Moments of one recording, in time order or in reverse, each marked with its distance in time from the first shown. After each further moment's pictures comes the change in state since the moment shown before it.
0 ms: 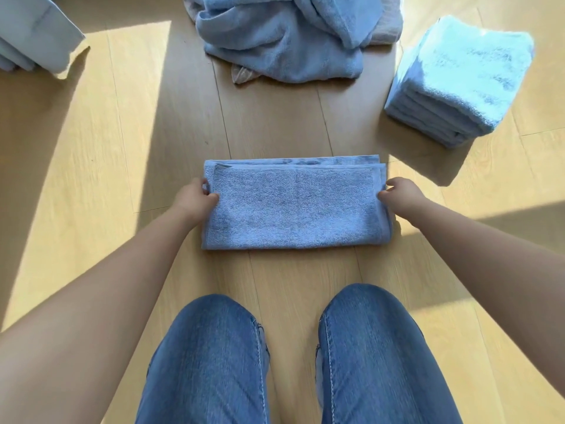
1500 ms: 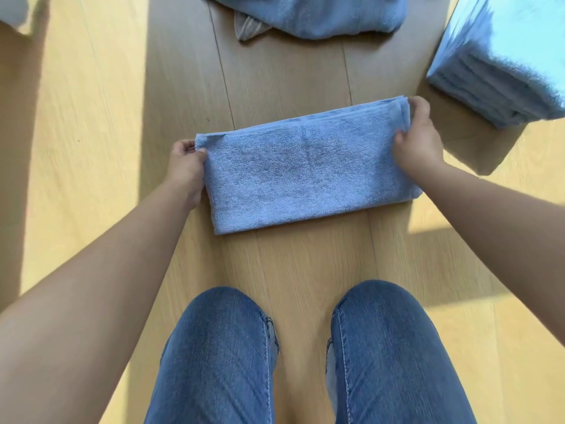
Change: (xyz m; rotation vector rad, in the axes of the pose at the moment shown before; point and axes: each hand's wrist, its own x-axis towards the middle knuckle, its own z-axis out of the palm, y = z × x) left_hand 0.050 0.010 -0.004 -0.876 0.114 -0.234; right_hand 0.050 -0.051 0.003 -0.042 0.220 -0.183
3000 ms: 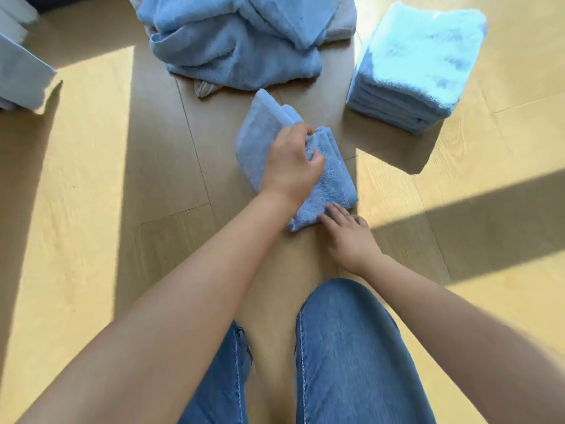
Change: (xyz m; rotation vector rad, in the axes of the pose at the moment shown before) left_hand -0.173 0.028 0.159 0.693 -0.144 0.921; right_hand -0.121 0.082 0.028 -0.360 -0.297 -0.398
